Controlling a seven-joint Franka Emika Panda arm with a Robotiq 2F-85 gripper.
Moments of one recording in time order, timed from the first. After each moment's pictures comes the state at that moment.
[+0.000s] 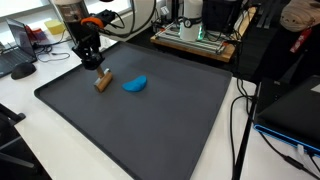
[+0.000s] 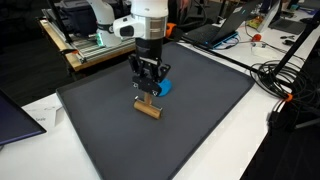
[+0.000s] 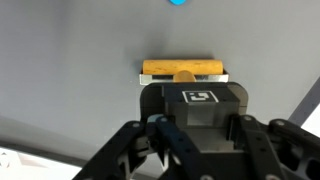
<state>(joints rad) -0.03 0.48 -0.22 -1.78 0.00 2.28 1.02</state>
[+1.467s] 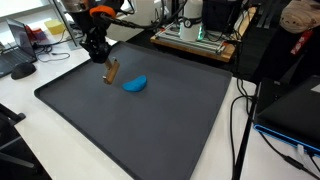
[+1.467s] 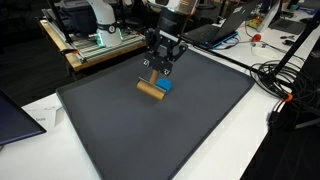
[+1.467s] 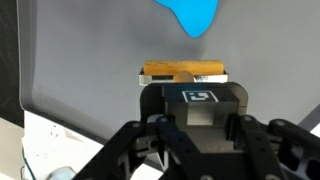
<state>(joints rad) 0.07 0.44 -0.17 -1.66 -0.18 1.97 1.16</state>
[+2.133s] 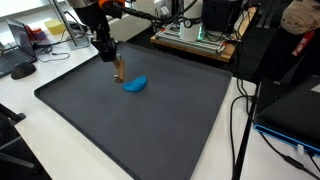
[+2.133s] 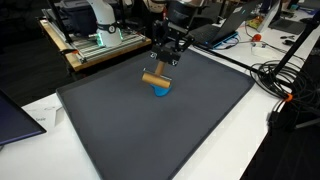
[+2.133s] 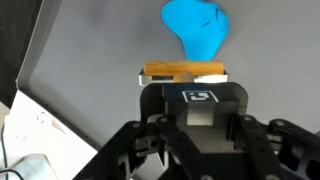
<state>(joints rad) 0.06 0.44 -0.10 -1.61 -0.17 1.84 0.95</state>
